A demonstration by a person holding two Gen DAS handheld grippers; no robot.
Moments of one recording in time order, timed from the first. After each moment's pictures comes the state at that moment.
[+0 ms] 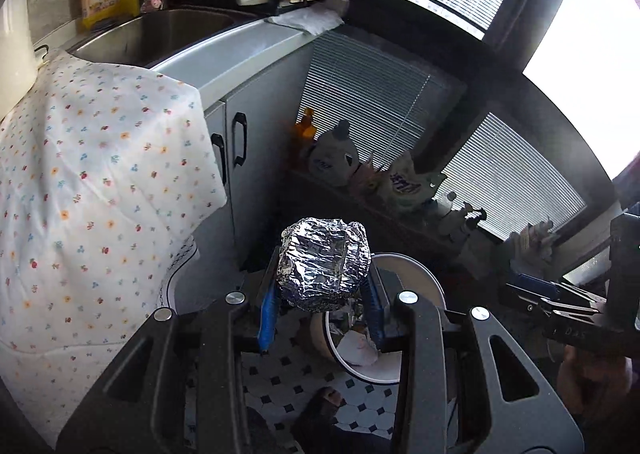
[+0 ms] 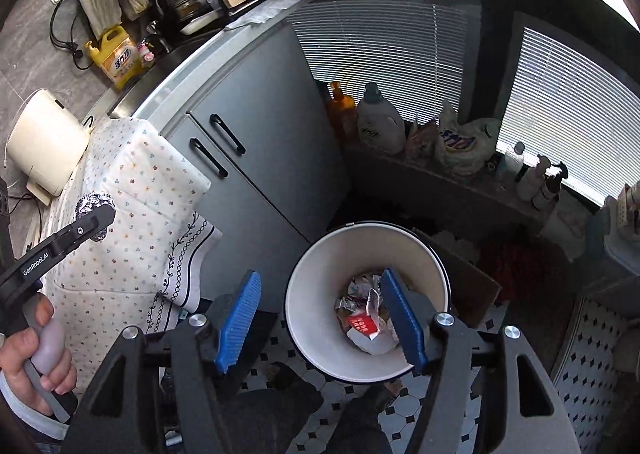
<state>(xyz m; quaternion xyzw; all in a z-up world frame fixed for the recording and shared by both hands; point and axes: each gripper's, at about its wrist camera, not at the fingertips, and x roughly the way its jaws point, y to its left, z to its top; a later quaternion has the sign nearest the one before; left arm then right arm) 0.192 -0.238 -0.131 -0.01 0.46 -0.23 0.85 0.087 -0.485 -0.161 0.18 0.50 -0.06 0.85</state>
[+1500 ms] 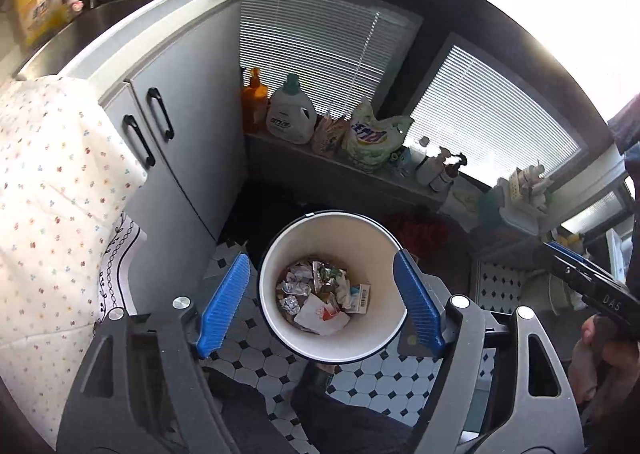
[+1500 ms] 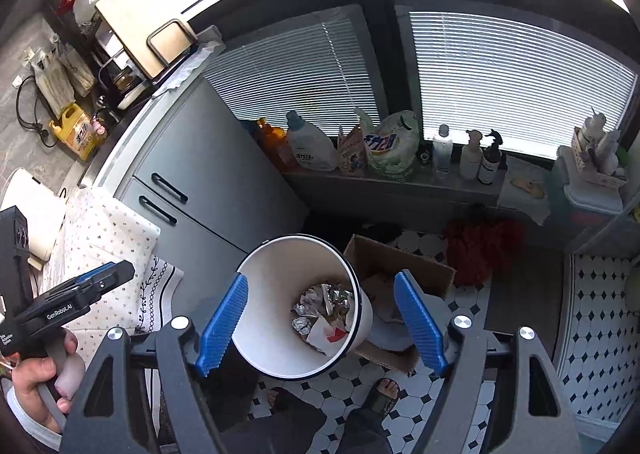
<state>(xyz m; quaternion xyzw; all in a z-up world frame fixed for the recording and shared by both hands) 0.161 -0.336 -0.143 0.05 0.51 -0.26 0.82 0.018 -0.581 -0.152 0.23 0.45 -0.12 0.85</state>
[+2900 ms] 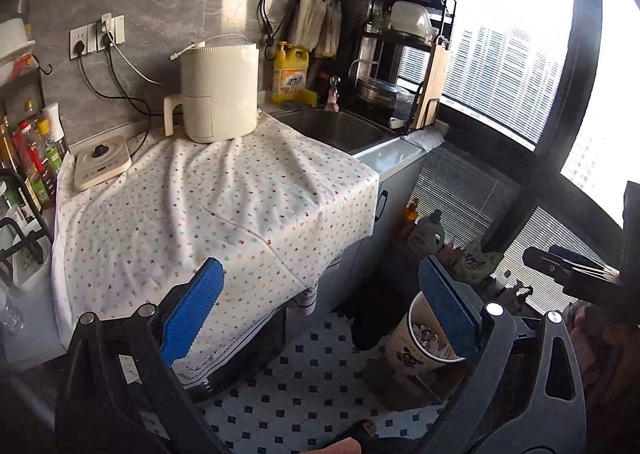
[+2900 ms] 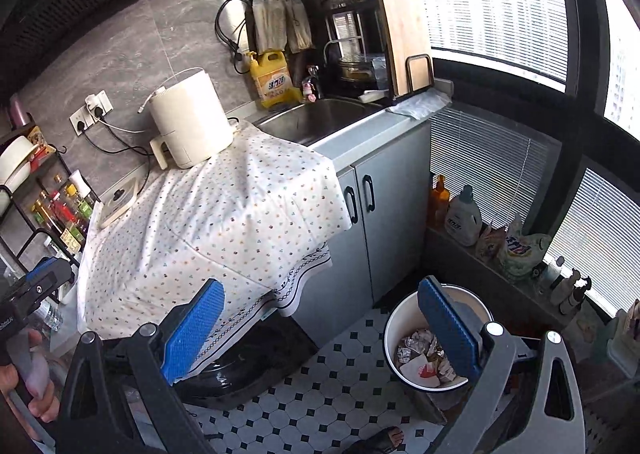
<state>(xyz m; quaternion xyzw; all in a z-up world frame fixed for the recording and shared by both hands) -0.057 -0.041 0.030 -0.06 0.32 -0.01 0.95 -0.014 -0.317 0.008 0.07 0.37 0.11 0.92</state>
